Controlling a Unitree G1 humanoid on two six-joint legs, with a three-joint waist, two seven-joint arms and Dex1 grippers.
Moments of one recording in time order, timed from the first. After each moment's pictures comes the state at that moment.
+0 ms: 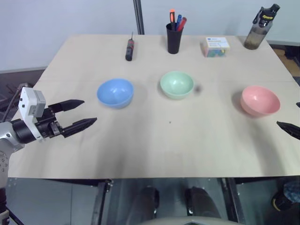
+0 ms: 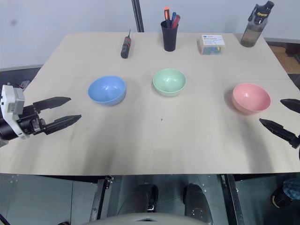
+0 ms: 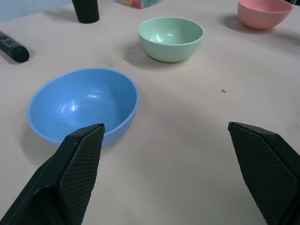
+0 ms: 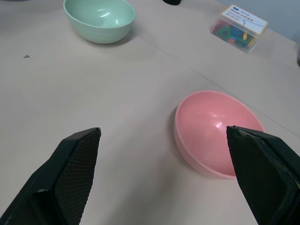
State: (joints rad) left arm -0.03 0.98 0.54 -0.09 -0.67 0.44 -1.17; right arm 0.23 -0.98 -0.82 -0.38 0.61 0.58 1.02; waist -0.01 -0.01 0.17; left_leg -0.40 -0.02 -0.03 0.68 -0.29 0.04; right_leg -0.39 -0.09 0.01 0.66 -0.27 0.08
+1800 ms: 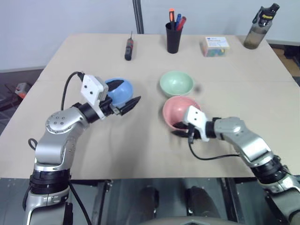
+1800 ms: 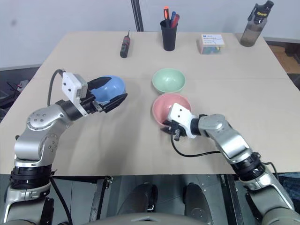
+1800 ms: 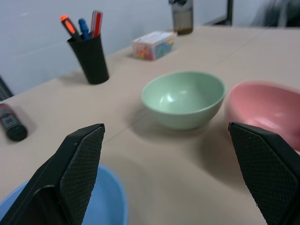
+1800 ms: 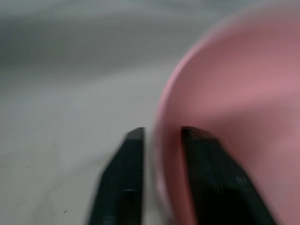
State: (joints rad) left arm -0.32 0.66 0.17 -0.26 -0.40 0.38 -0.71; right arm -0.50 -0.51 0.42 -0.21 0.18 0.63 0.84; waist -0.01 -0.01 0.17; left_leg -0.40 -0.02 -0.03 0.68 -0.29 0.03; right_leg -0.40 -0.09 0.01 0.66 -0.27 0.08
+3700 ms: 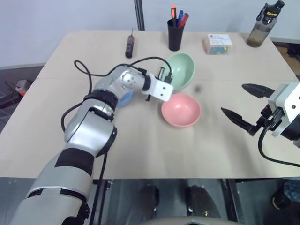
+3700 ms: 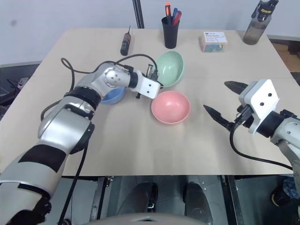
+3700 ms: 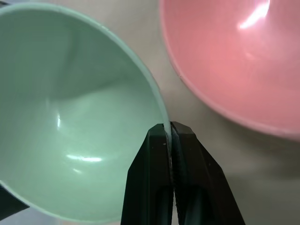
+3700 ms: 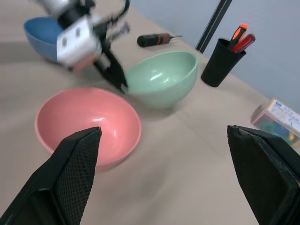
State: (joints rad) left arm -1.34 0.44 -0.48 1.23 0.45 -0.84 -0.83; right arm -0.09 -0.80 -0.40 -0.78 0.55 0.69 0.65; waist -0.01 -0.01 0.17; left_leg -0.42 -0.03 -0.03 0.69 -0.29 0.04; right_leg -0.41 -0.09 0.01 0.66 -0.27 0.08
